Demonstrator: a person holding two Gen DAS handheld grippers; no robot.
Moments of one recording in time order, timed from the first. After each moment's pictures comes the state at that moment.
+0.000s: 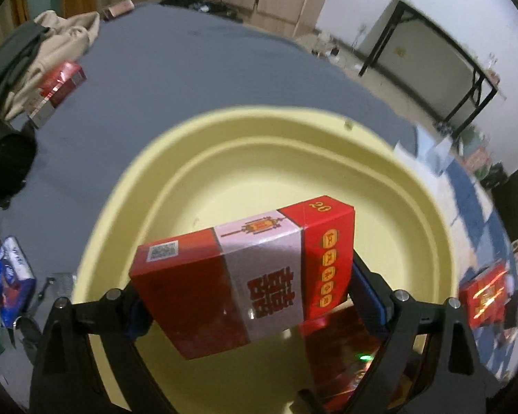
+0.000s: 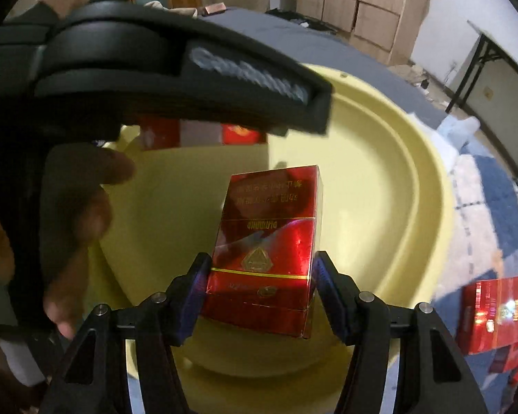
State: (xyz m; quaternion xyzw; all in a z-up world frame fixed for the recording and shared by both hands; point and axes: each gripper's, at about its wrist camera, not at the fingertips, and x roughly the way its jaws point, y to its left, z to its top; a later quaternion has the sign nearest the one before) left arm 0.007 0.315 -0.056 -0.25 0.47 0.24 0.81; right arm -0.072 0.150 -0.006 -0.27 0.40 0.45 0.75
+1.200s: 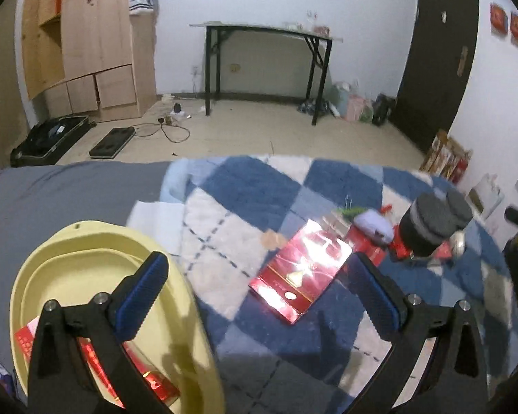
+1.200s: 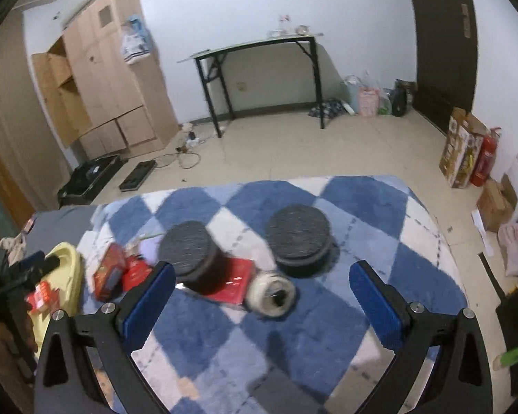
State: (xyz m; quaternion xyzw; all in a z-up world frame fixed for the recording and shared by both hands) left arm 0.053 0.110 0.023 -0.04 0.38 0.00 0.92; right arm -0.017 -0.309 0.084 0.06 0.33 0.11 0.93
